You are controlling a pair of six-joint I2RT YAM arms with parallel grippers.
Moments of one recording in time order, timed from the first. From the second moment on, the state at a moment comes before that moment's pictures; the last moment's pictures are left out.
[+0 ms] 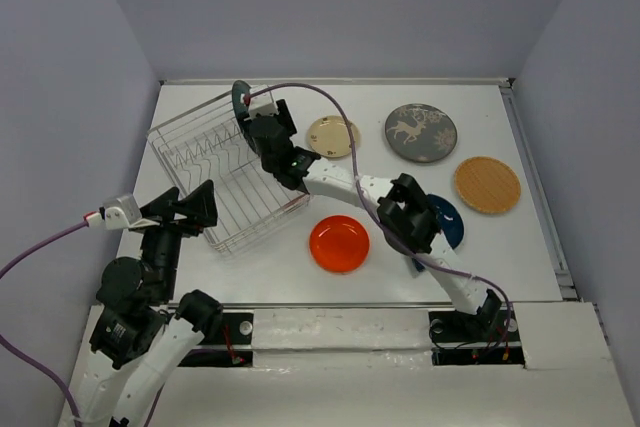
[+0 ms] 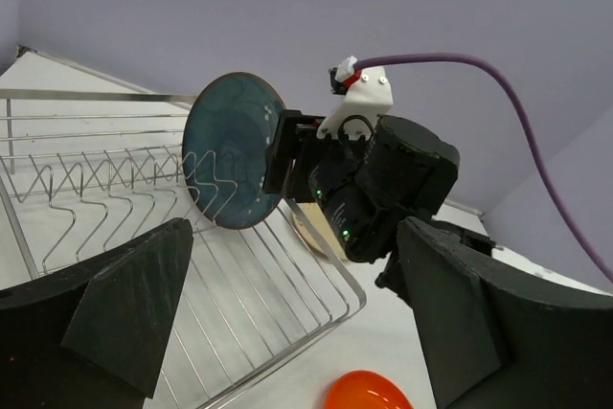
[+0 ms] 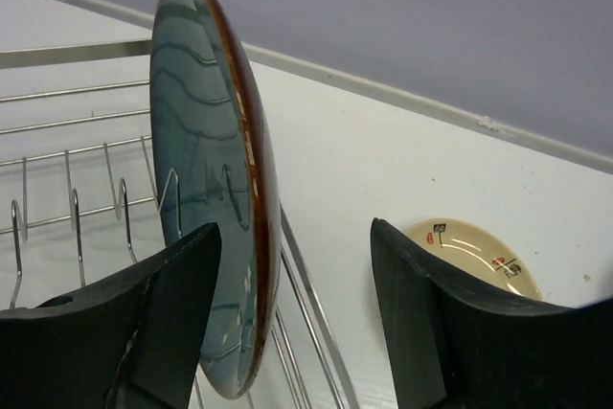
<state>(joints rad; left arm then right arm) -0.55 0.14 0.68 -0.34 -0.50 -0.42 0.97 2.44 2.13 0.21 0.80 -0.11</state>
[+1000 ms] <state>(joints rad) -0.41 0.26 0.67 -0.33 -0.39 -0.41 0.40 1.83 1.29 0.14 -0.02 0.72</state>
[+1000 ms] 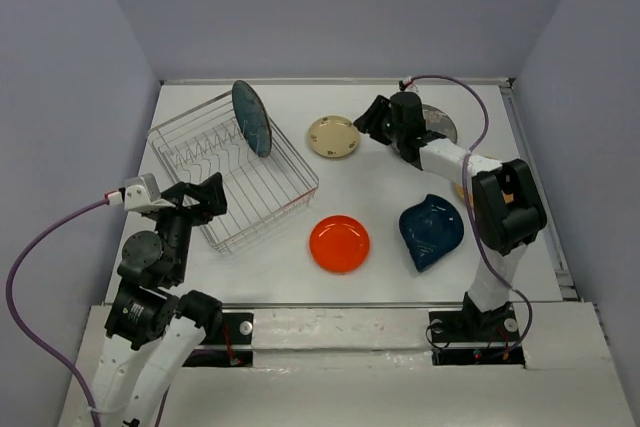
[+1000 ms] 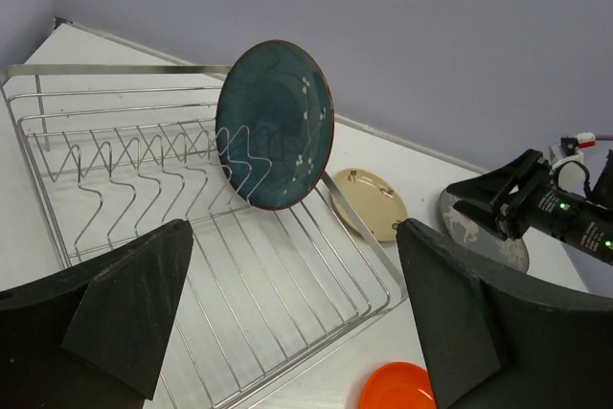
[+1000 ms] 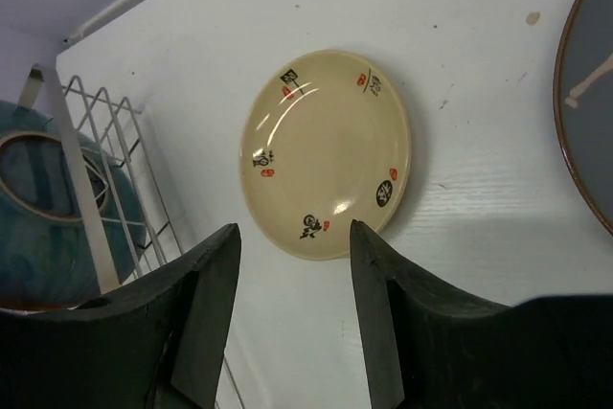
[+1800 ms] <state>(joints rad) -0.40 0.26 0.66 -0.30 -0.35 -0.40 0.35 2.21 1.32 0.37 -0.16 1.00</state>
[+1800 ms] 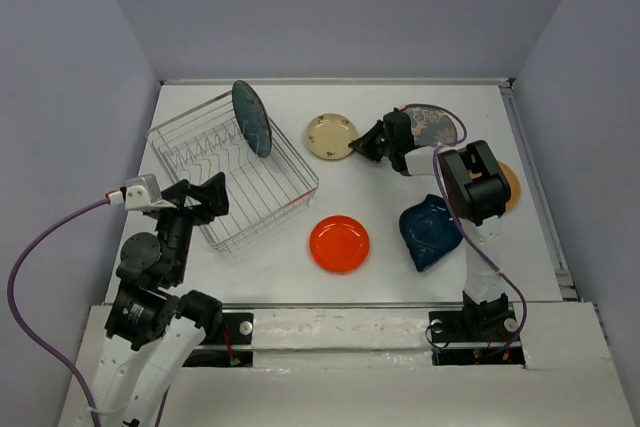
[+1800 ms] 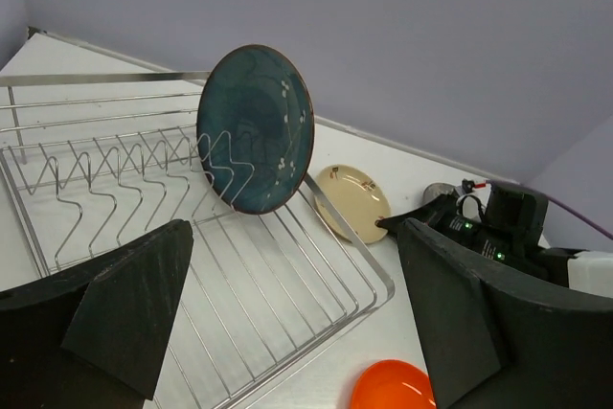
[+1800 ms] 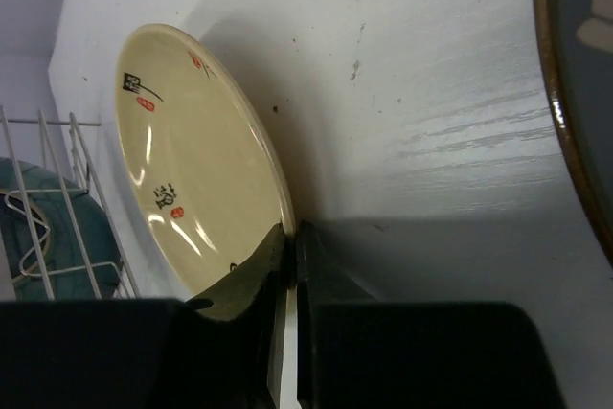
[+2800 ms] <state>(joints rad) -0.38 0.13 0.66 -0.35 -0.59 -0.44 0.98 2.08 2.03 0.14 1.03 0.00</state>
